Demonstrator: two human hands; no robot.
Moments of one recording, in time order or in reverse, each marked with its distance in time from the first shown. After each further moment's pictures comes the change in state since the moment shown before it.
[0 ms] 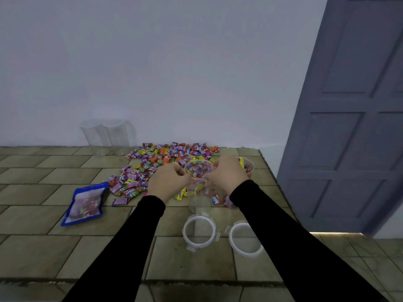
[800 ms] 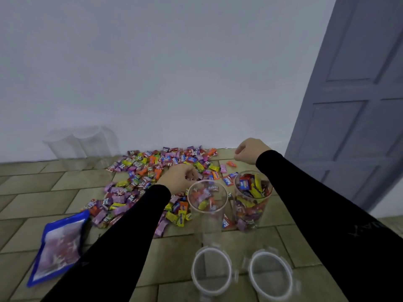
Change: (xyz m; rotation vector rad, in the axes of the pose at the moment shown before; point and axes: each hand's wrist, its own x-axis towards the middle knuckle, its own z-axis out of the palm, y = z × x) left_hand 0.147 -0.031 0.044 0.039 -0.453 0.293; right_hand 0.161 0.060 -0.035 -0.220 -0.042 0.143
